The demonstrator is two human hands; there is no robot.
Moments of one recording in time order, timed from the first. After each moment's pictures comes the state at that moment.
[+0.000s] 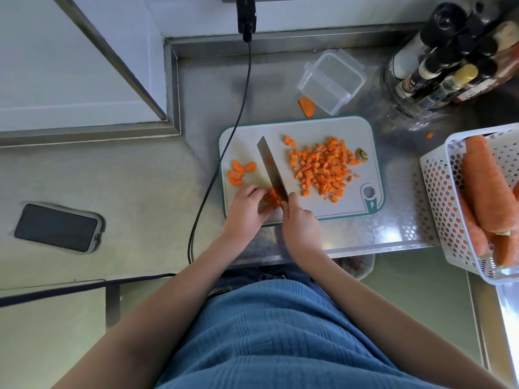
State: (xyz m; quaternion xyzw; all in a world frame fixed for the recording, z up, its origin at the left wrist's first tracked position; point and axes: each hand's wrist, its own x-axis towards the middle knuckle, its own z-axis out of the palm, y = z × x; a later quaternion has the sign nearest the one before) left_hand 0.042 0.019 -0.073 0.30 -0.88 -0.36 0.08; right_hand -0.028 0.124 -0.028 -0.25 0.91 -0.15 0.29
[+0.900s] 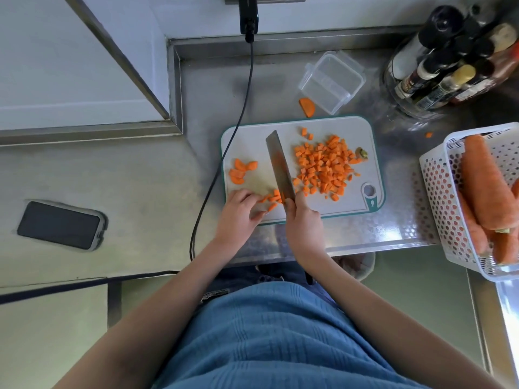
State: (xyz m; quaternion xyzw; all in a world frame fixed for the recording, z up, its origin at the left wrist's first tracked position) left_hand 0.067 0.016 -0.073 0.28 -0.90 -0.32 0.08; right_hand -0.024 0.128 -0.016 -0.20 0.90 -0.25 0.31
